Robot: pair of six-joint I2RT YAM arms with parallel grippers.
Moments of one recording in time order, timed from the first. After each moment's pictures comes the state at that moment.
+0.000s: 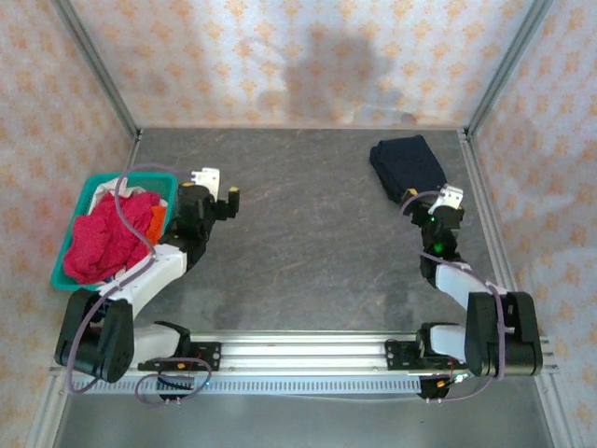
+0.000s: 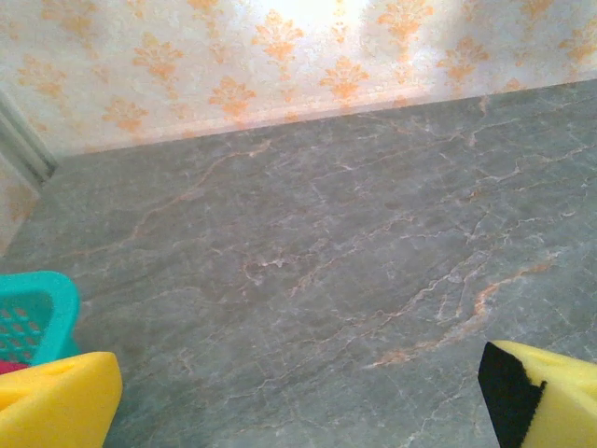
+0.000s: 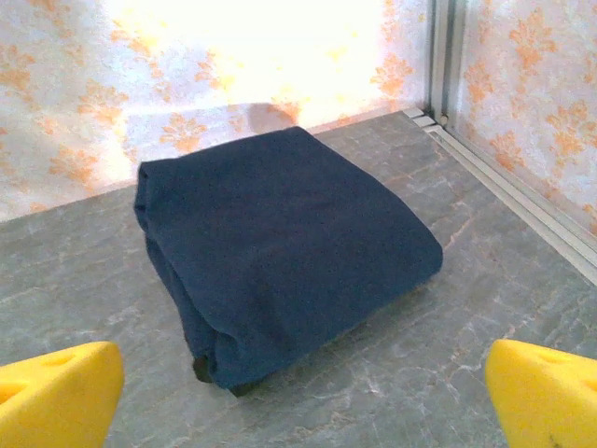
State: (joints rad) left arm -0.22 1.22 0.65 0.18 -0.29 0.02; right arm -0.01 1.21 0.40 0.56 0.15 0.22
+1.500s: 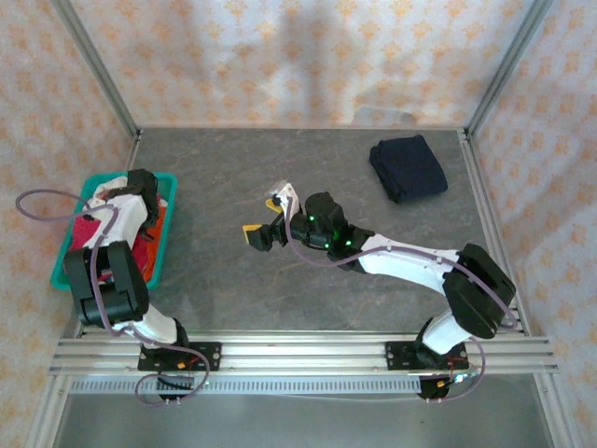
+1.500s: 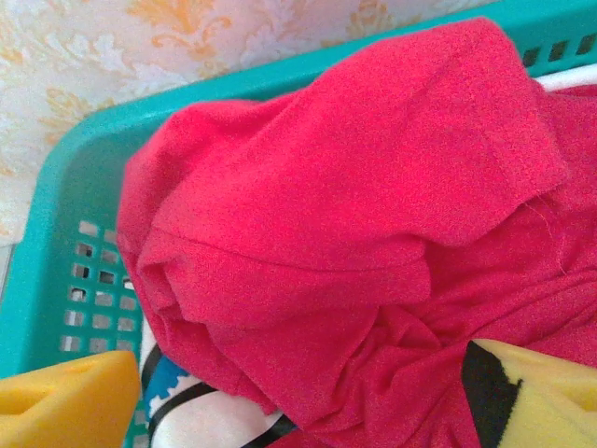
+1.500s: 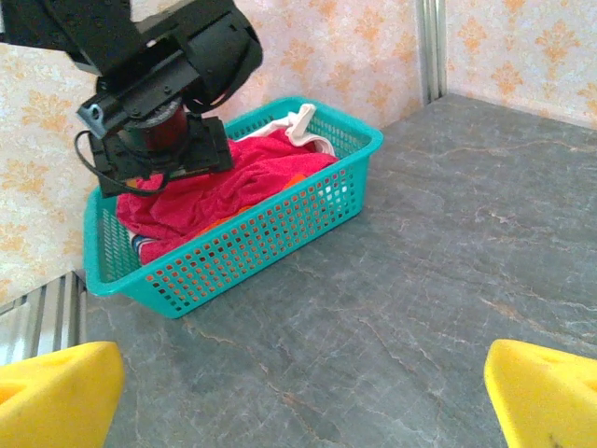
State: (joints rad) left arm 0.30 1.57 1.09 -0.95 -0.86 -1.10; right arm 0.90 1.53 0.96 0.36 -0.25 0.20
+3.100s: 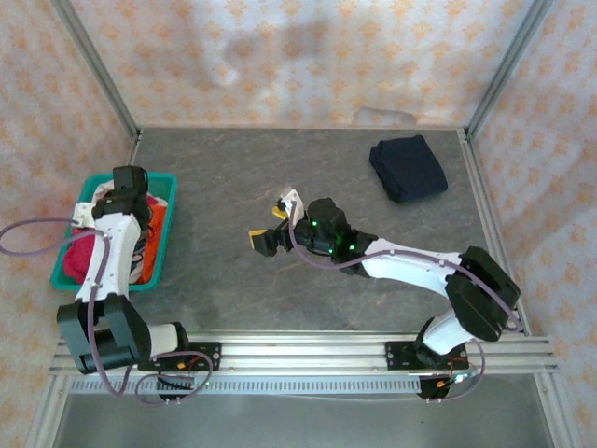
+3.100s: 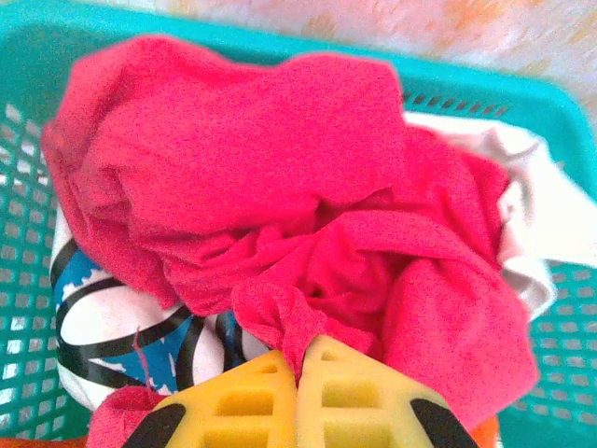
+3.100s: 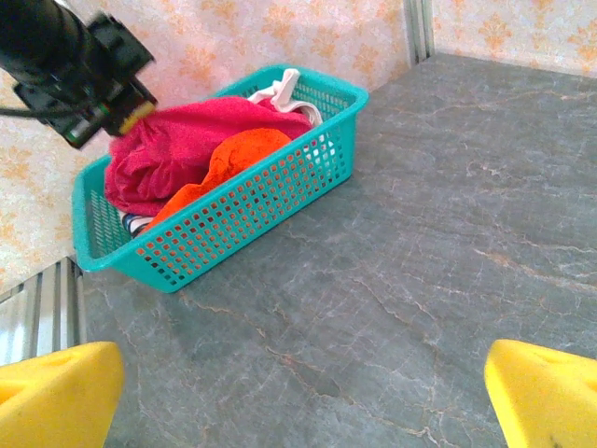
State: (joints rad) left arm 0.27 1.26 1.08 -0.93 -0.65 -1.29; right arm 0.90 1.51 0.90 0.34 -0.23 0.24
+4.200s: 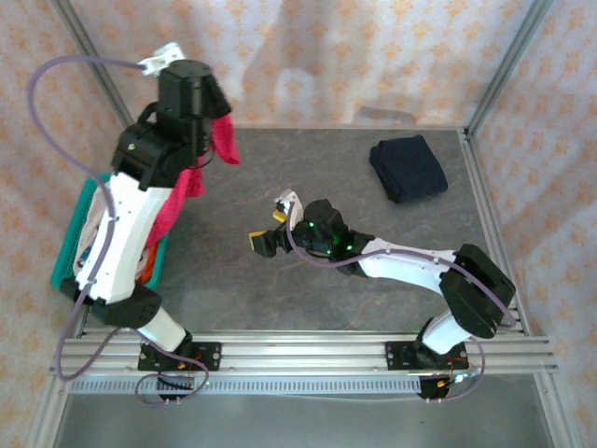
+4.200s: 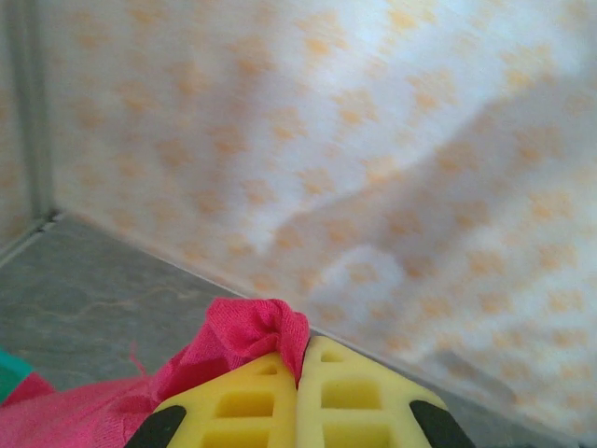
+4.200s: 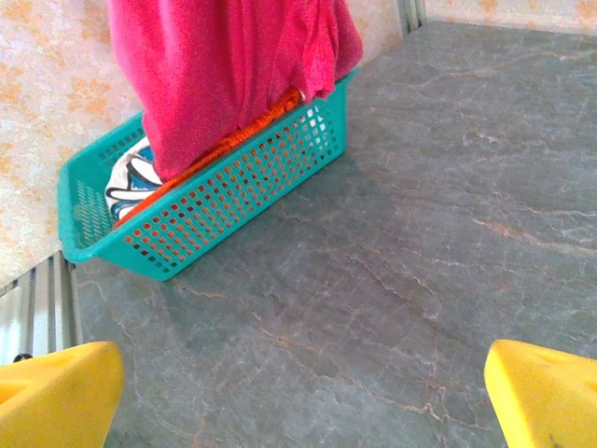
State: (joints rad) left arm -0.51 1.64 2.31 -1.02 -0.65 -0.60; right arm 0.90 1.54 0.90 0.33 -0.22 0.28
